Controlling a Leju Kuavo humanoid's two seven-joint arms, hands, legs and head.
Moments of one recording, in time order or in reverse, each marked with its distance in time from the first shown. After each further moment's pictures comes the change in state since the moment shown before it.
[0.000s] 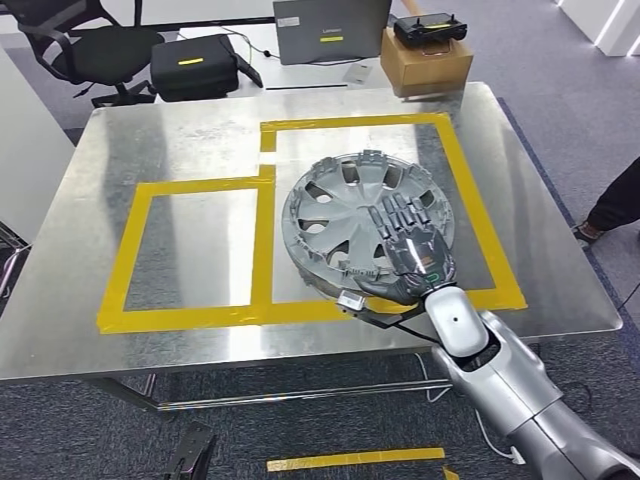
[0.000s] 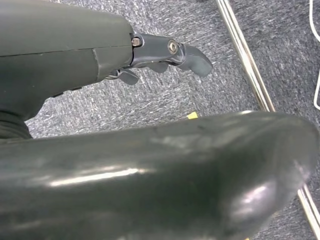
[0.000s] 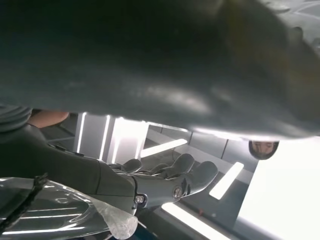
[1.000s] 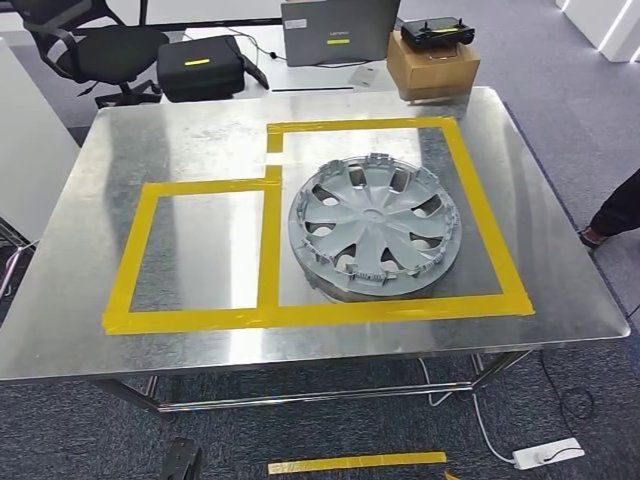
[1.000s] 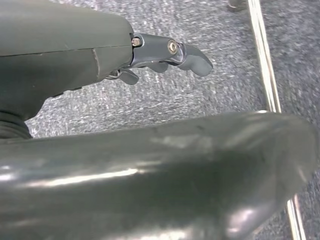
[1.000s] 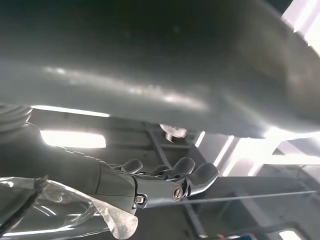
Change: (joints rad) left arm 0.049 -0.027 0.127 0.001 0.064 0.049 -0.042; right arm 1.013 -0.508 -1.244 -0.646 -0.103 -0.099 -0.239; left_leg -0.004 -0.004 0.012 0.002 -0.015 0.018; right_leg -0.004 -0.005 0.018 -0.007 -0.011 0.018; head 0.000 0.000
